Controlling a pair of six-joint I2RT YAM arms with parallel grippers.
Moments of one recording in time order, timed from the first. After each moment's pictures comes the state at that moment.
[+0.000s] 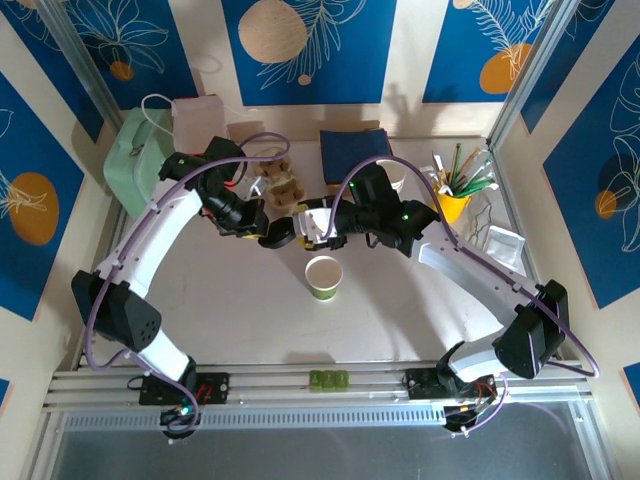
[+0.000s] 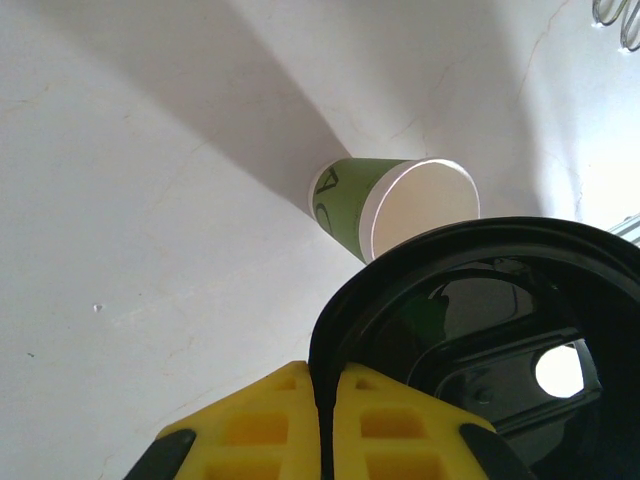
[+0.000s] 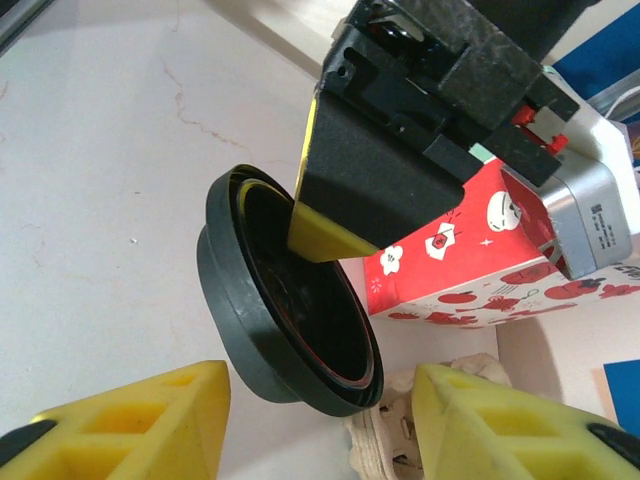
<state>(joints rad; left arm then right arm) -0.39 1.60 1.69 -1.39 0.45 -0.28 0.72 1.41 1.30 -0.47 -0.54 -1.06</state>
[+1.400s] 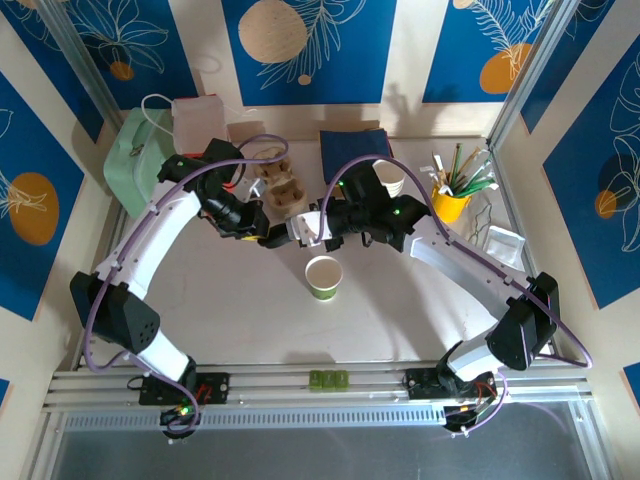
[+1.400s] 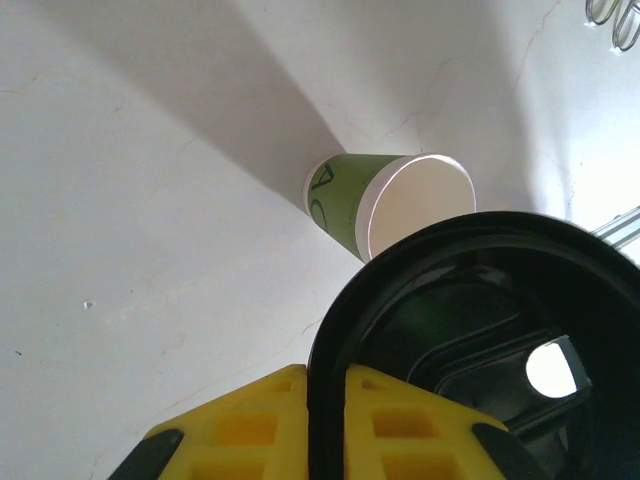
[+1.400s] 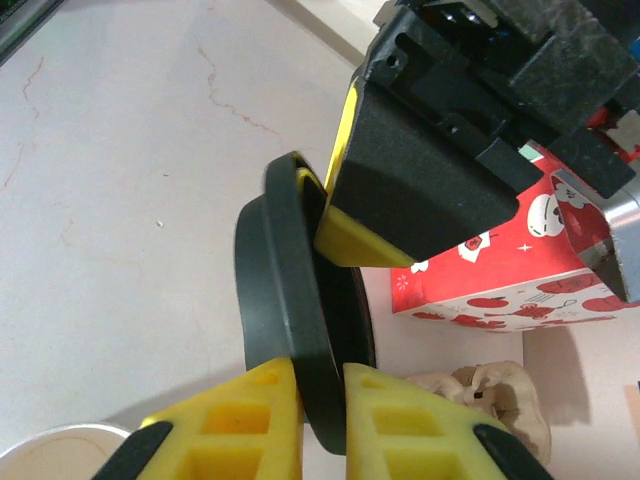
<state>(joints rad) -0.39 1.59 1.66 -1.37 0.47 -0.29 0.74 1.47 1.37 -0.57 -0.52 -1.12</state>
